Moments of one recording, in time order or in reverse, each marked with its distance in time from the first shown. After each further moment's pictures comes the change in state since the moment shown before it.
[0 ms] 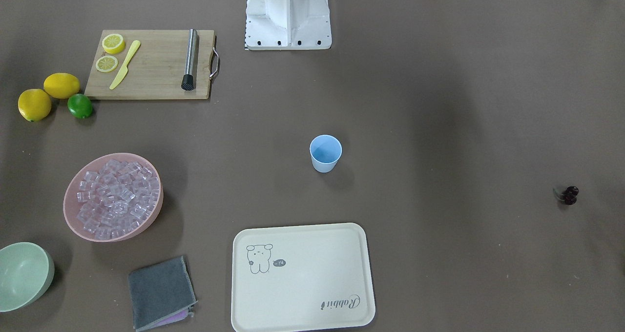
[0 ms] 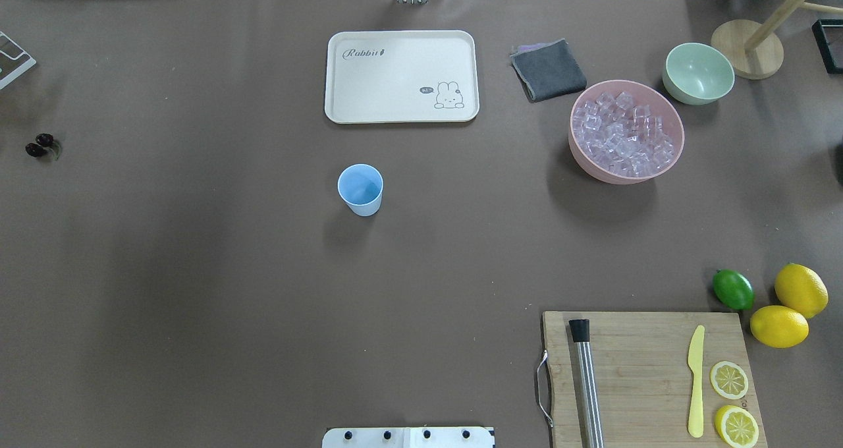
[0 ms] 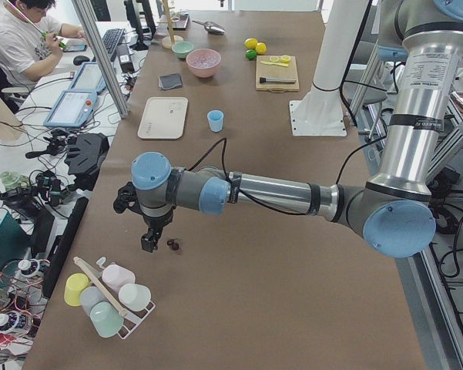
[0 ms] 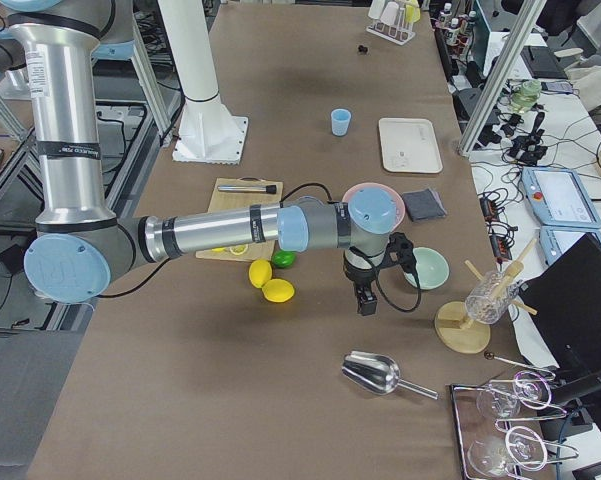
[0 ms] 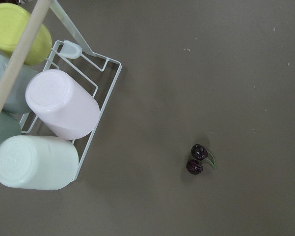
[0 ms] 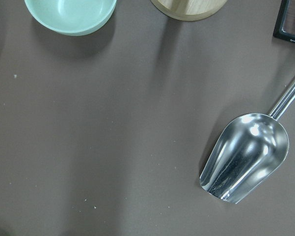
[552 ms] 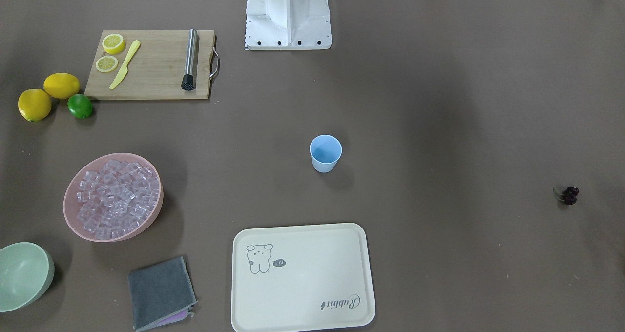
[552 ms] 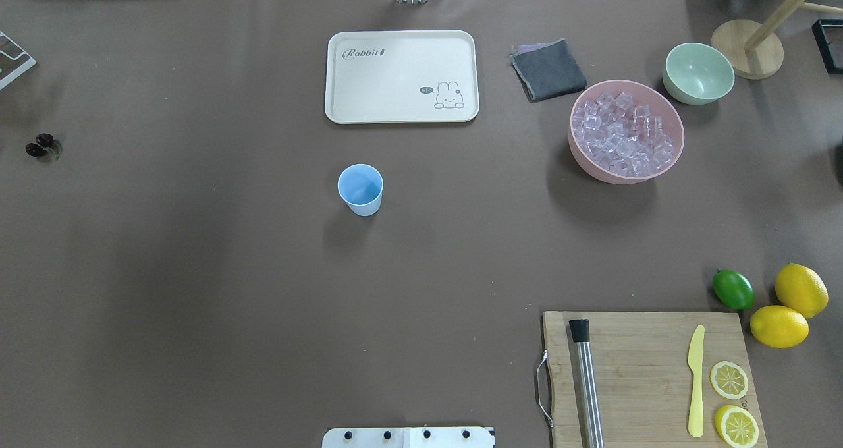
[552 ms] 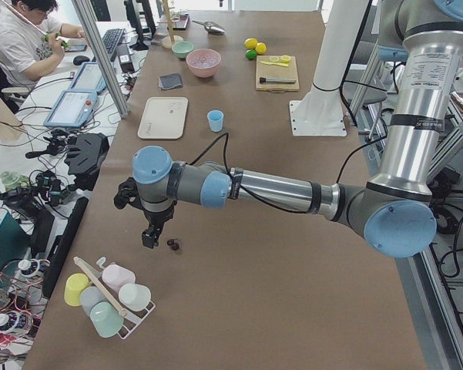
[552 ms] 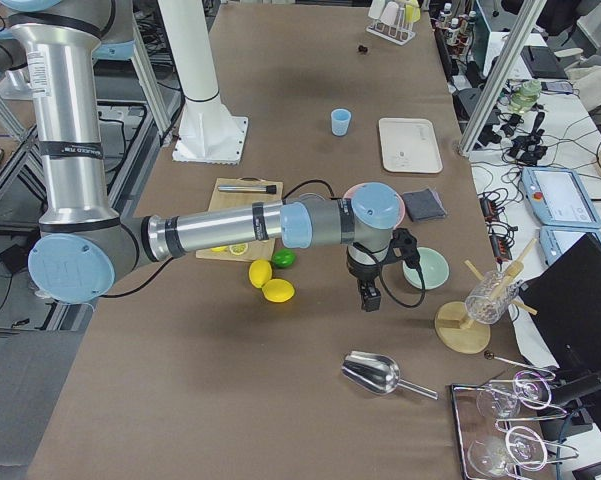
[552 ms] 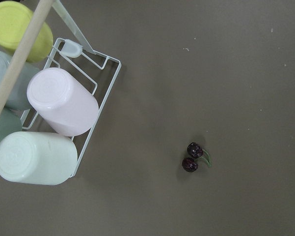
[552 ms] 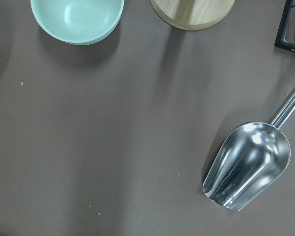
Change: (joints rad) left arm 0.002 -0.003 -0.081 0.050 0.008 -0.008; right arm 0.000 0.014 0.004 -0.001 0.004 0.006
